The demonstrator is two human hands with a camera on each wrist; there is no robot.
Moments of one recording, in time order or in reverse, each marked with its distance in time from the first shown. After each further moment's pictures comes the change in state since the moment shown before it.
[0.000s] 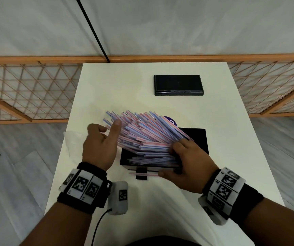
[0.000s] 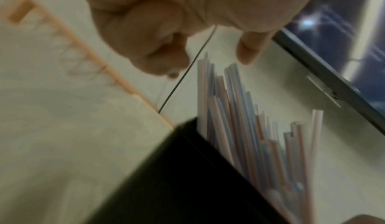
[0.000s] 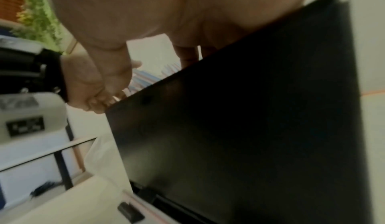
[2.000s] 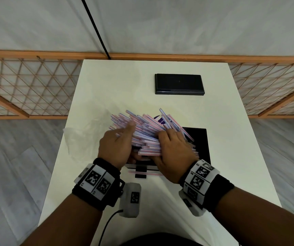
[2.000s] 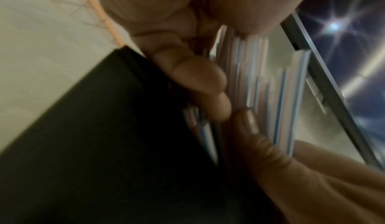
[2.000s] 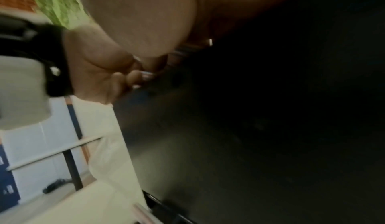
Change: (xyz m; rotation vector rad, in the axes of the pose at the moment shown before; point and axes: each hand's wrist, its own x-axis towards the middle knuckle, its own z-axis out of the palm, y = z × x) left_hand -0.015 0.012 0.022 -0.156 -0.191 -0.001; right_hand 0.029 -0.037 0.005 -0.061 -0.016 0.061
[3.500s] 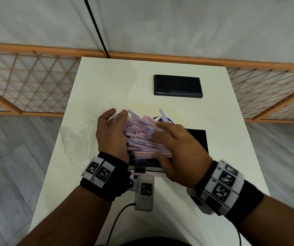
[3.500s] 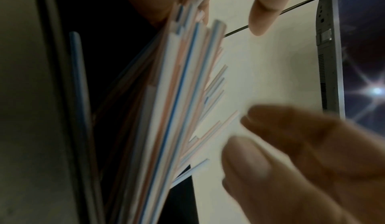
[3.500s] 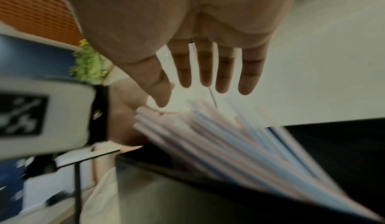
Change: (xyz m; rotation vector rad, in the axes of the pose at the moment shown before) left_hand 0.013 0.017 0.015 -0.788 0.193 -0.177; right_hand -0.009 0.005 -0.030 0.069 0.273 -0.346
